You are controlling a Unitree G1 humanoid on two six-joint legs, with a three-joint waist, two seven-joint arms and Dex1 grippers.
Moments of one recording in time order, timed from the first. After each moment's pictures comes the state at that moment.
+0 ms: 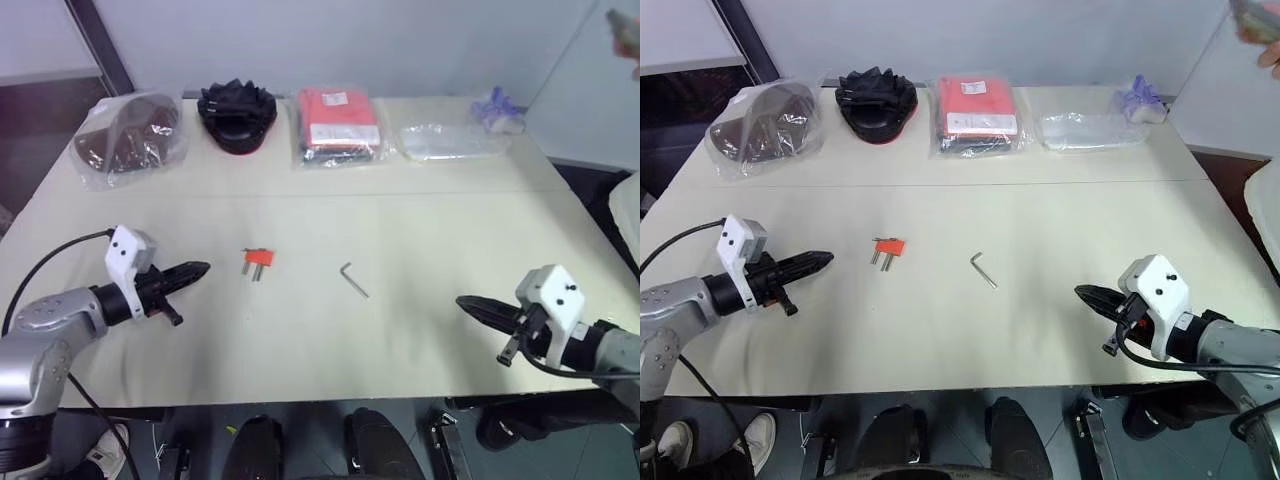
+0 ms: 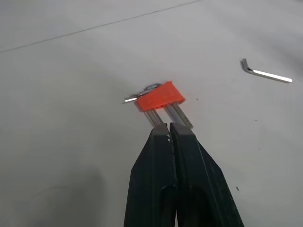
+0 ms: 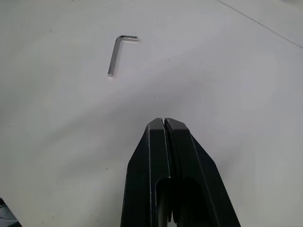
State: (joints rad) left arm -0.05 0.77 0.31 -0.25 -0.61 0.64 -0.83; right arm 0.27 -0.80 -0.46 -0.66 0.50 0.65 0.81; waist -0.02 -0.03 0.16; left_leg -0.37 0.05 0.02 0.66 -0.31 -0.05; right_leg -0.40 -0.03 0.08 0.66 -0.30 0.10
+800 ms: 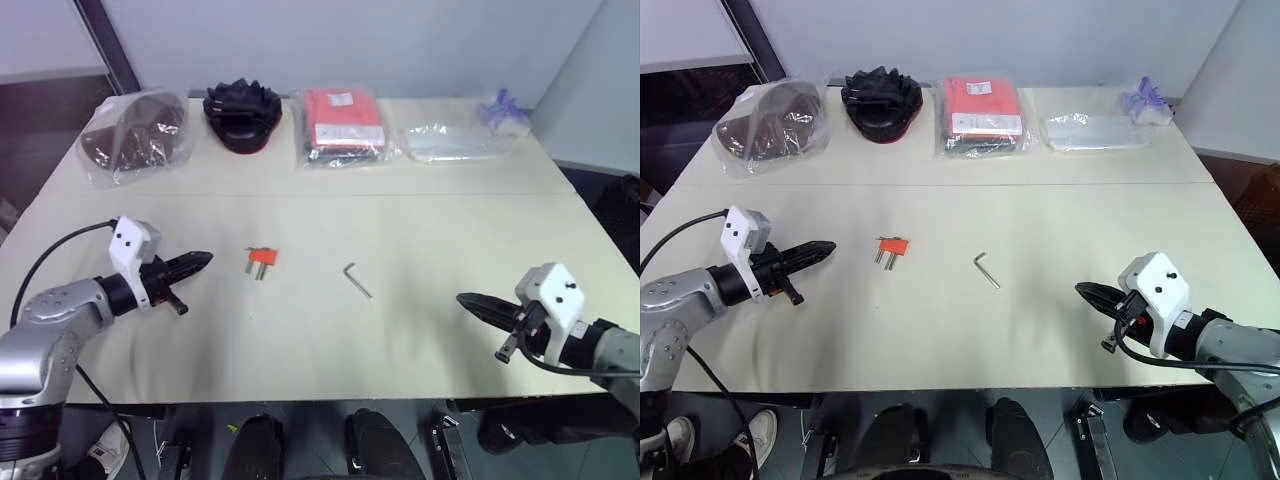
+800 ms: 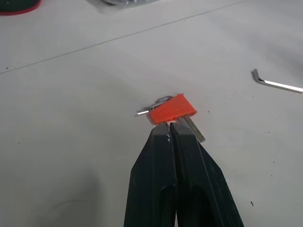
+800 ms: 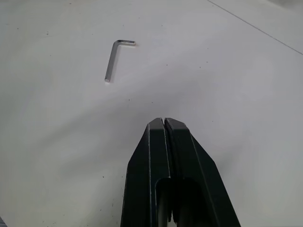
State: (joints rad) left arm -0.11 0.75 0.29 -0.24 -0.59 0.62 -0.80; right arm 0.27 -0.80 -0.45 -0.66 0.51 0.65 0.78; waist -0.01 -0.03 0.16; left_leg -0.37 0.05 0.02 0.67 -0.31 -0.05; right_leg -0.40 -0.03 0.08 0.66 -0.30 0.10
